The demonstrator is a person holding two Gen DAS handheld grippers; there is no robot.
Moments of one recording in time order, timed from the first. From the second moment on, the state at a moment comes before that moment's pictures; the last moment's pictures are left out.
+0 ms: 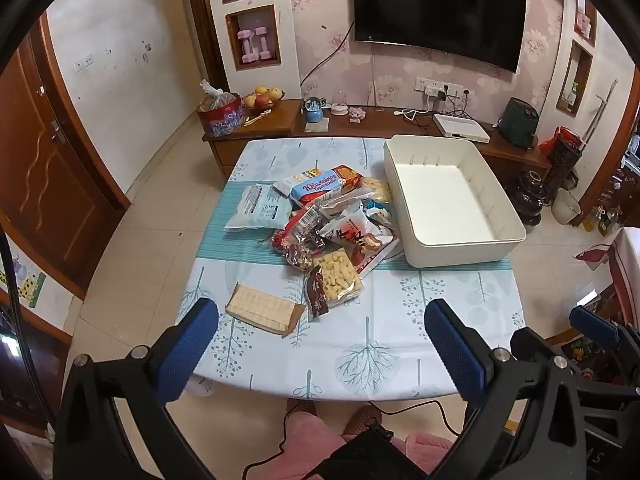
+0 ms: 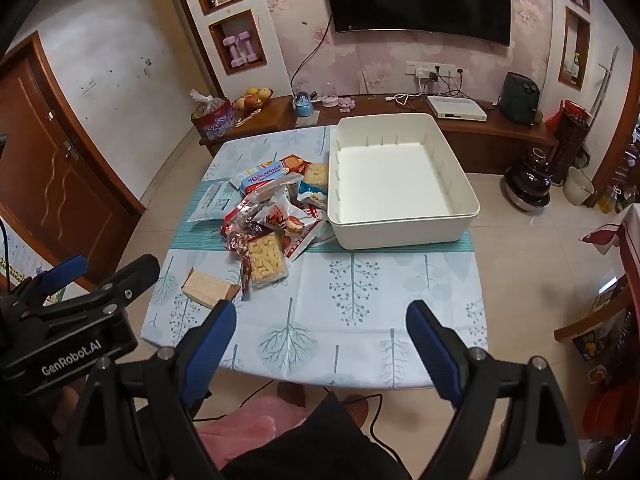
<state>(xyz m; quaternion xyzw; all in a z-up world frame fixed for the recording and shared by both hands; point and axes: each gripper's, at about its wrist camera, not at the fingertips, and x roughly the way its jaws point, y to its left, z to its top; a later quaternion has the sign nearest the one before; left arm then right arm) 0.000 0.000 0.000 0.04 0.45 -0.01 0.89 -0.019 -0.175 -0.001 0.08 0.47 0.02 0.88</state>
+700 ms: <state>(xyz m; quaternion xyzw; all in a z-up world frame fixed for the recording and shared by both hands) 0.000 0.000 0.001 0.04 0.44 -0.02 0.90 -0.017 -0.179 -0.002 0.08 0.47 0.02 0.88</state>
